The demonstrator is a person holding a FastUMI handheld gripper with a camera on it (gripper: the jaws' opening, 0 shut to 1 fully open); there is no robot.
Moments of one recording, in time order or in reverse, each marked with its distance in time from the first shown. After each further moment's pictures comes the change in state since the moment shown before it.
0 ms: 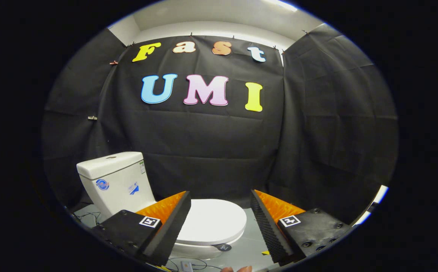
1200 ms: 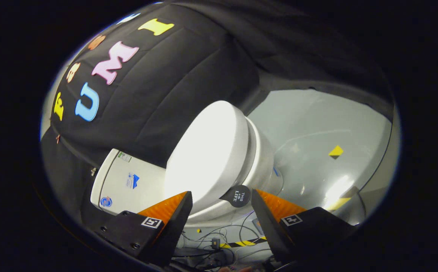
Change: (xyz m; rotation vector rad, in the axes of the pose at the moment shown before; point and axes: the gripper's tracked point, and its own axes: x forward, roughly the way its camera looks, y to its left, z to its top) arm 0.054 -0.053 -0.278 0.881 0.663 0.026
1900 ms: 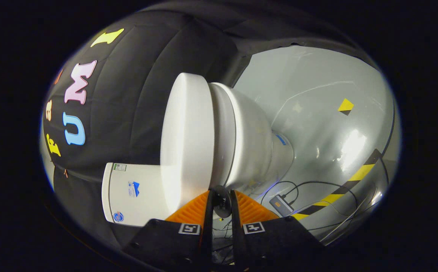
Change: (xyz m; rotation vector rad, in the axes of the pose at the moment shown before) arm 0.037 -0.019 -0.015 0.221 0.179 0.058
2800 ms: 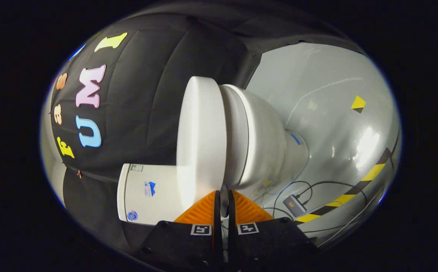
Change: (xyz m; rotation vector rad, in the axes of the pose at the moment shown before) arm 0.004 0.012 -0.003 -0.014 0.028 0.090
